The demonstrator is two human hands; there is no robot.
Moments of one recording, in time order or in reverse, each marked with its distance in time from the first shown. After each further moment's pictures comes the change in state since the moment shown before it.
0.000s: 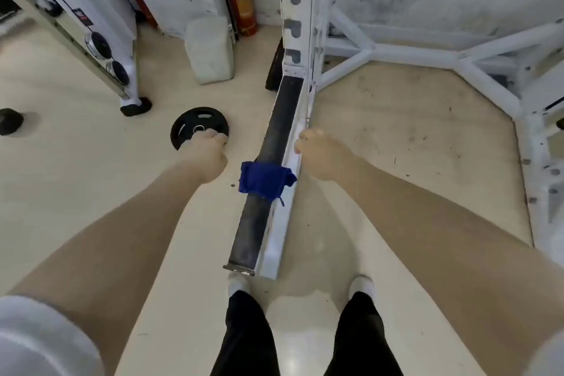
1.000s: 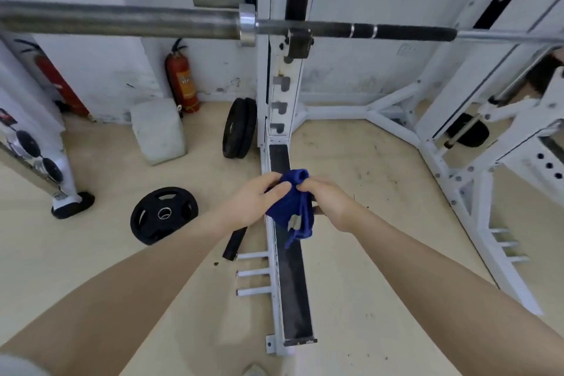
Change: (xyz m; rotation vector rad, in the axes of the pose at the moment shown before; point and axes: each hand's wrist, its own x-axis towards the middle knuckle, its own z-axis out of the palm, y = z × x) left_hand 0.007 -0.070 -0.082 -0.804 -0.306 0.597; right_hand 0.027 -0.164 -0.093 1.455 0.310 0.627
